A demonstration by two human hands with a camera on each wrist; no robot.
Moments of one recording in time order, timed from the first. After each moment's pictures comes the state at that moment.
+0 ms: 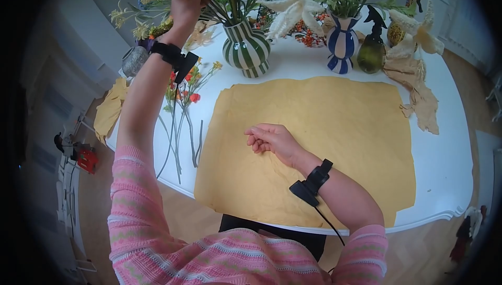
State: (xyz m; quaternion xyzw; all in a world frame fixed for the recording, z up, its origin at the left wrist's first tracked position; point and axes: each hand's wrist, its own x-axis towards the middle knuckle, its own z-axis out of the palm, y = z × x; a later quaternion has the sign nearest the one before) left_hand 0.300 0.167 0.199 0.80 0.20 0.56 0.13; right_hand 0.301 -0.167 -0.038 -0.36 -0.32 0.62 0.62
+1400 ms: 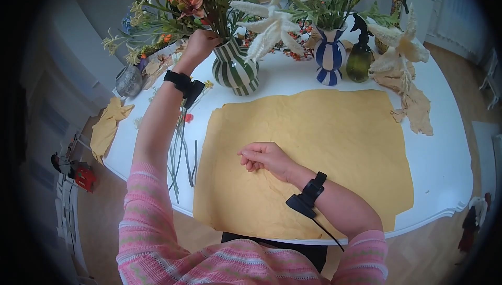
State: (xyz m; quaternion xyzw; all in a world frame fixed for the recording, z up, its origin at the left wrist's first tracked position) left_hand 0.313 0.146 0.154 0.93 0.22 0.28 0.07; right_hand 0.303 -0.167 -0.036 -0.37 -0.33 0.63 0.60
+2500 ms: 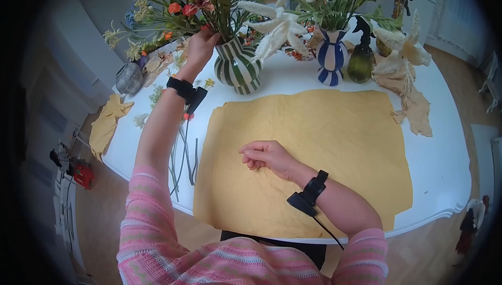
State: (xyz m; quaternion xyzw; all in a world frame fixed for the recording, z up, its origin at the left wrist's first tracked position) left_hand 0.304 0.143 0.132 0.86 0.22 0.42 0.21; right_hand 0.303 -0.166 -0.039 -0.36 -0.33 0.64 0.60
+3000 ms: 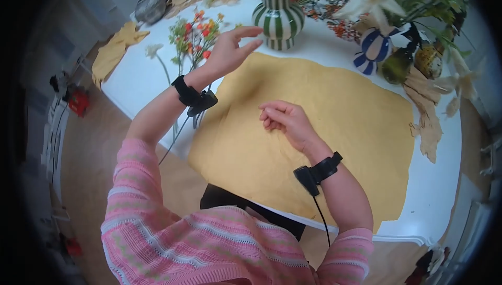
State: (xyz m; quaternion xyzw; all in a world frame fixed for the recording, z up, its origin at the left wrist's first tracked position) left_hand 0.187 0.031 0.068 0.88 0.22 0.30 0.29; right_hand 0.299 -0.164 -0.037 -0.39 -0.33 0.61 0.60
